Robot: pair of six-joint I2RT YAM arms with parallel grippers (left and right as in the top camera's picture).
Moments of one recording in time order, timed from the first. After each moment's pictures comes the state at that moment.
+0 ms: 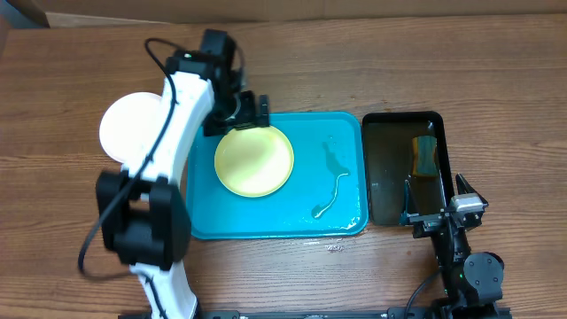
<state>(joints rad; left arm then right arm) -0.21 1.98 1.75 -1.17 0.22 -0.29 0.16 0.01 0.02 -0.03 0.04 0.00</state>
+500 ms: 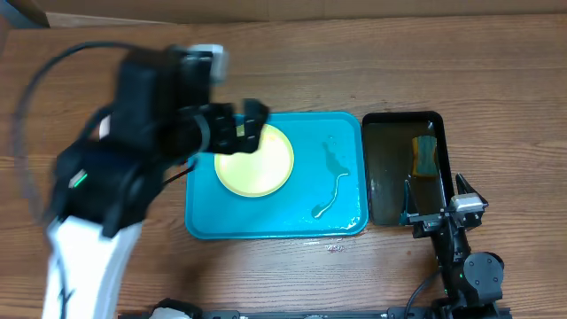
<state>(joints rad) -0.29 1.30 1.75 -1.17 0.23 -0.29 0.16 0.01 0.02 -0.03 0.04 0.00</state>
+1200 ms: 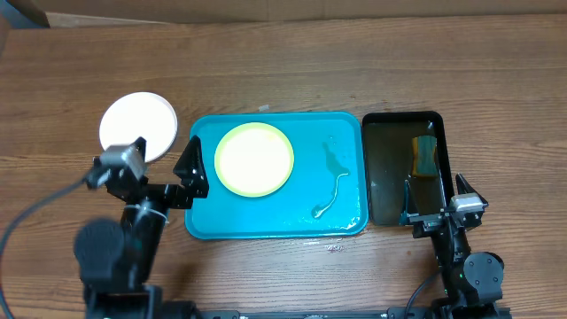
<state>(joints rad) 0.02 0.51 0.65 -0.15 0.18 -0.34 0.16 0.01 0.02 -0.03 0.04 0.00</state>
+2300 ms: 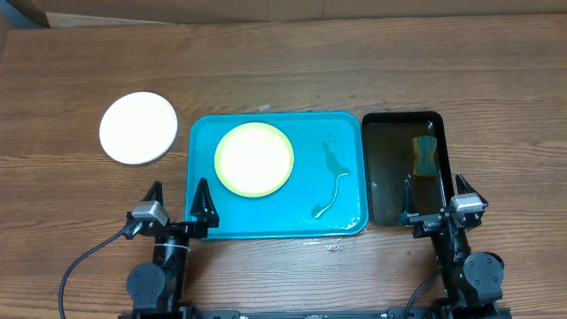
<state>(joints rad) 0.03 0.02 0.01 0.04 0.07 -0.37 0.16 0.01 0.02 -0.03 0.04 0.00</state>
